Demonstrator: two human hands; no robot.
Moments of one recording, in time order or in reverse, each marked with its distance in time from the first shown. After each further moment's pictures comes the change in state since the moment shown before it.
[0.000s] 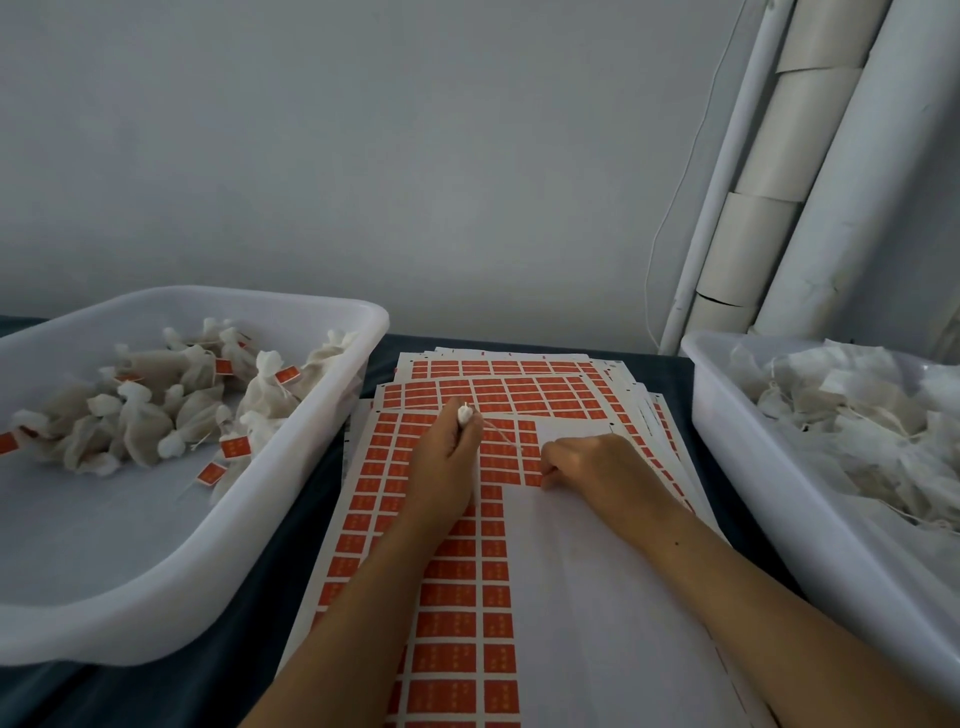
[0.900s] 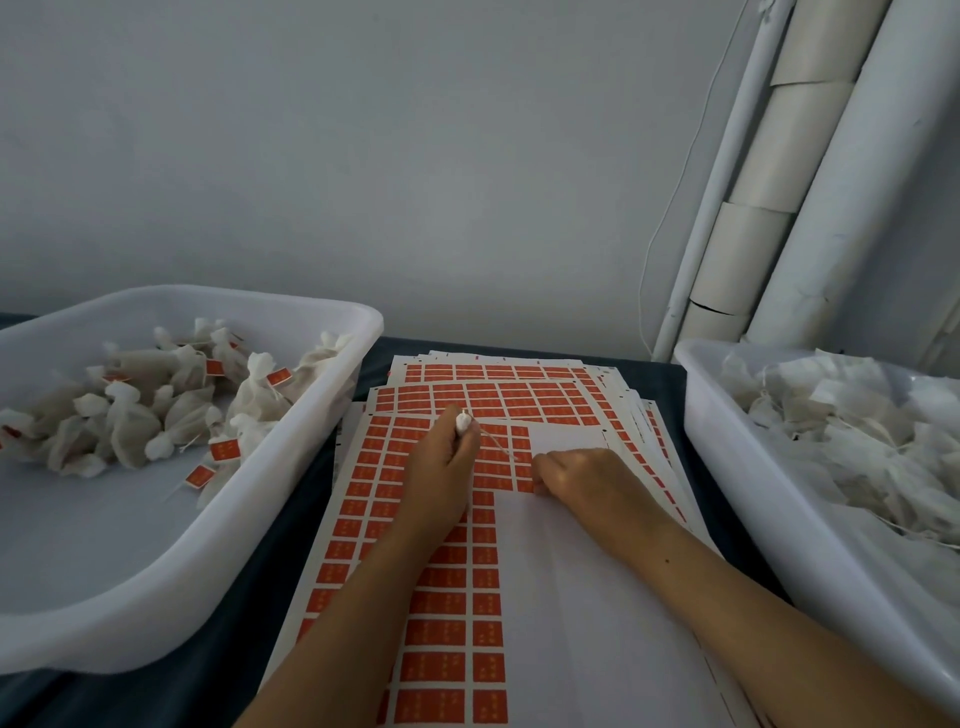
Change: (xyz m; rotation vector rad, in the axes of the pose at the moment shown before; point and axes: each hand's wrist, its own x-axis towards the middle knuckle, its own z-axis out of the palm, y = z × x) left_hand -0.001 0.001 0.004 0.044 0.015 -0.008; right_hand -0.001 -0.001 0.008 -0.102 -0.016 -0.054
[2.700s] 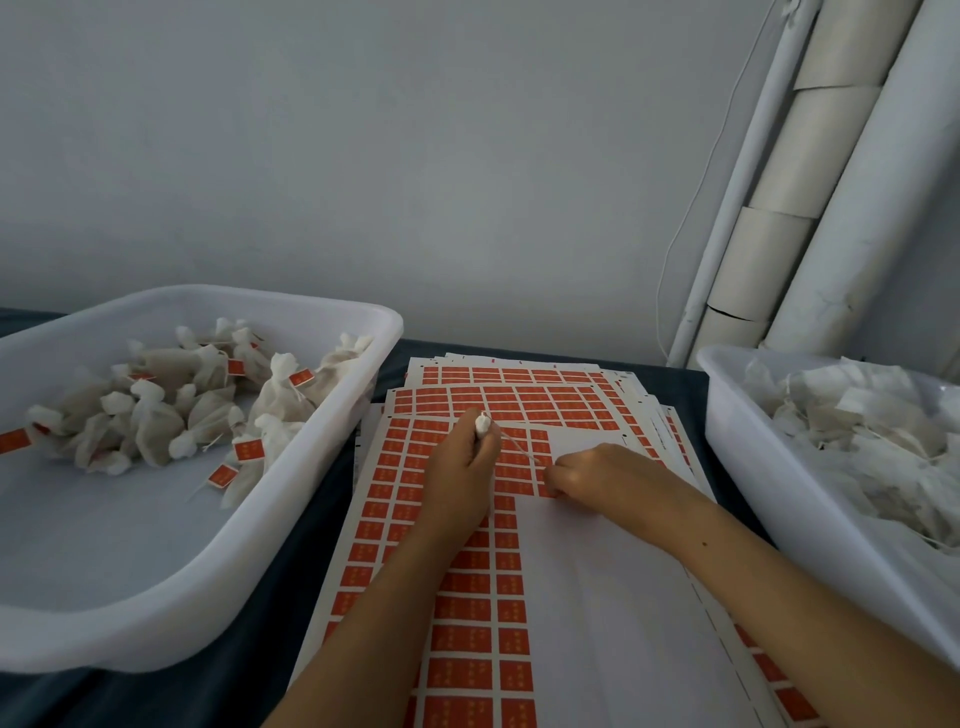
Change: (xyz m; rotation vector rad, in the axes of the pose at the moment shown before) left_hand 0.001 0.002 -0.001 -0.063 -0.006 -0.021; right_hand 0.019 0.009 -0.013 -0.014 -0.222 -0.056
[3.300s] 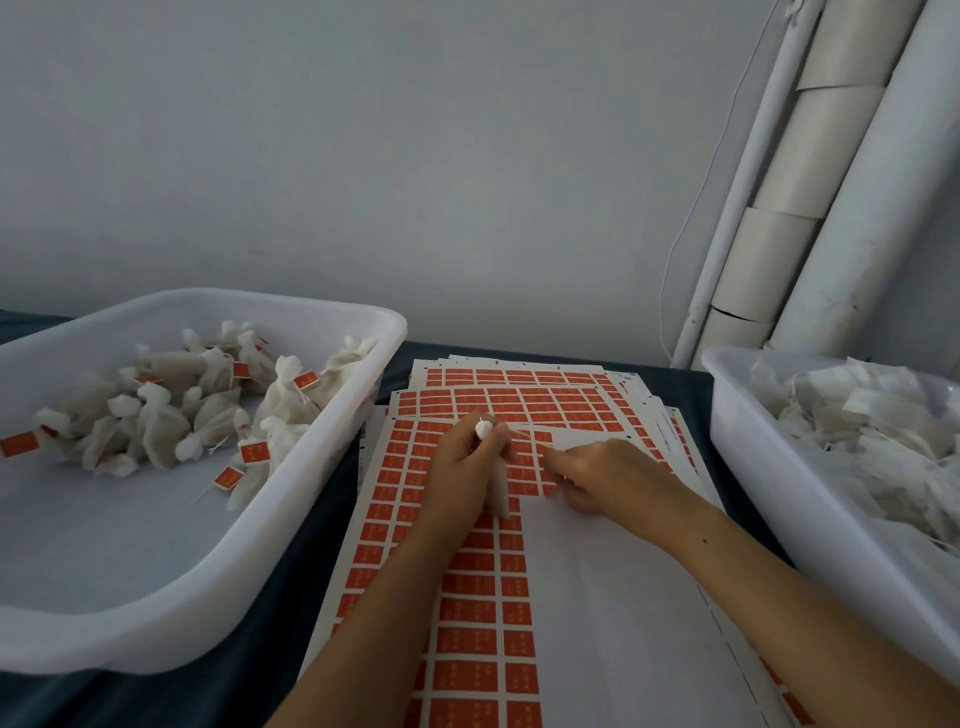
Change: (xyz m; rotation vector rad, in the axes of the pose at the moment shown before) left_hand -0.002 0.008 -0.006 -0.156 -0.038 -0.090; right_hand 0.005 0.001 0.011 -0.010 0.169 0.025
